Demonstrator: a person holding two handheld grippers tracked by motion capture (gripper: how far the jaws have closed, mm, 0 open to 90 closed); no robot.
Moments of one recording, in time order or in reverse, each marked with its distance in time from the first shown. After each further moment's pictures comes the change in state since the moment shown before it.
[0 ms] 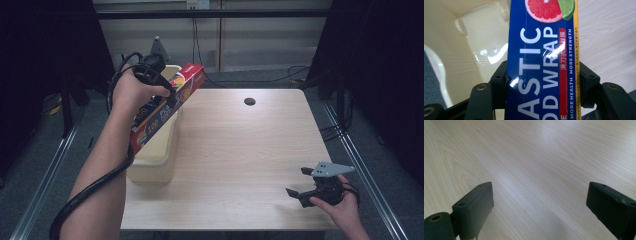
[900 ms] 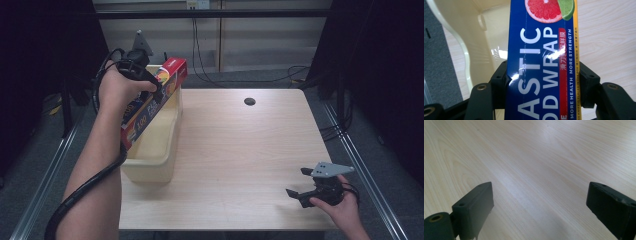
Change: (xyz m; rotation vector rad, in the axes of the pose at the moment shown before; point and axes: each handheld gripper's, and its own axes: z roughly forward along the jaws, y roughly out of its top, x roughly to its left) left arm 0.022 -0.008 -0.017 -0.043 0.057 -0.117; right arm 0.001 0.000 0.000 0.006 -0.002 -0.009
